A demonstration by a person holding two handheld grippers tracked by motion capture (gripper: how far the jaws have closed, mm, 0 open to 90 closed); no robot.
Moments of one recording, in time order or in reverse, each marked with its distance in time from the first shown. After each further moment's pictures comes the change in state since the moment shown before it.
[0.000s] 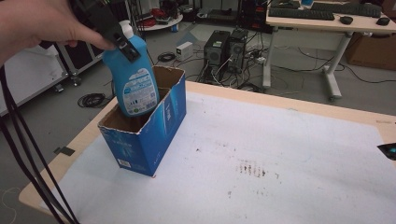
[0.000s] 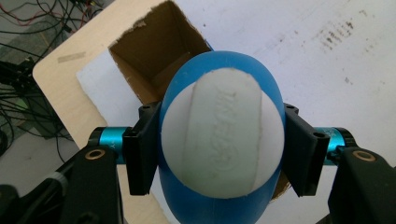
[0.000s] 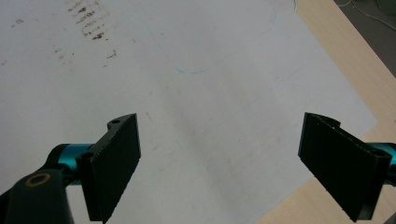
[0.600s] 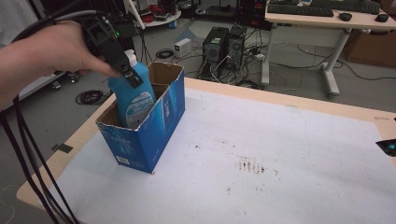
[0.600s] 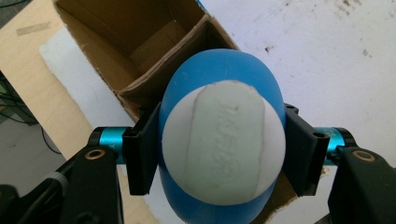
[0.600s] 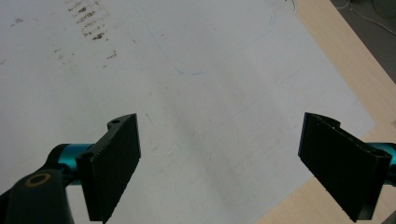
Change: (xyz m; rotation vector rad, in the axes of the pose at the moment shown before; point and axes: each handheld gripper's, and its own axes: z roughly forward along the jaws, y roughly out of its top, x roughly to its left) left arm -0.009 -0.021 0.053 0.081 -0.025 0.001; right arm 0.002 0.001 0.000 -0.003 -0.008 -0.011
